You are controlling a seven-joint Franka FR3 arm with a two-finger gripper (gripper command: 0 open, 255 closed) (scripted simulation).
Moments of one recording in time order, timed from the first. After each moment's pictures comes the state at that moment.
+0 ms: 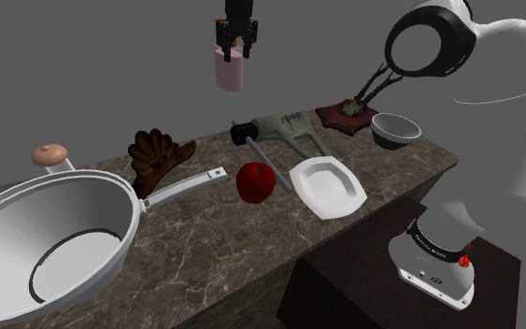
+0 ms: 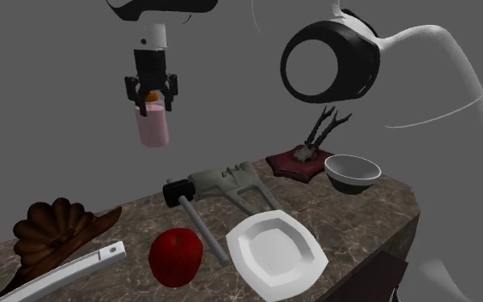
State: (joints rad) arm 0.22 0.57 -0.16 -0.93 0.11 1.51 0.06
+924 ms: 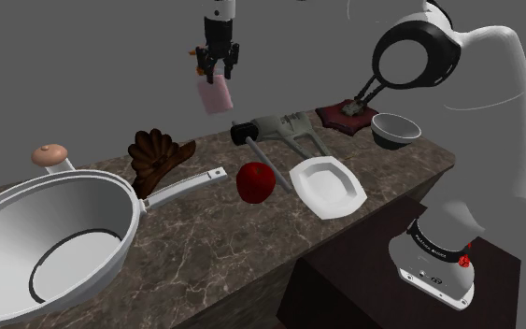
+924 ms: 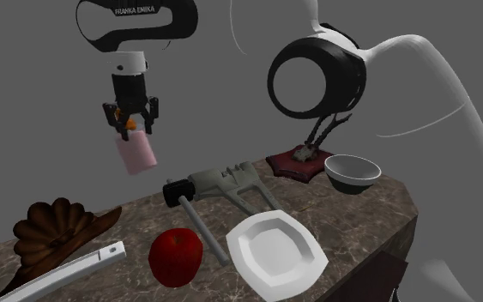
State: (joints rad) arm 0.29 0.64 -0.14 -0.95 0.11 1.61 0.13
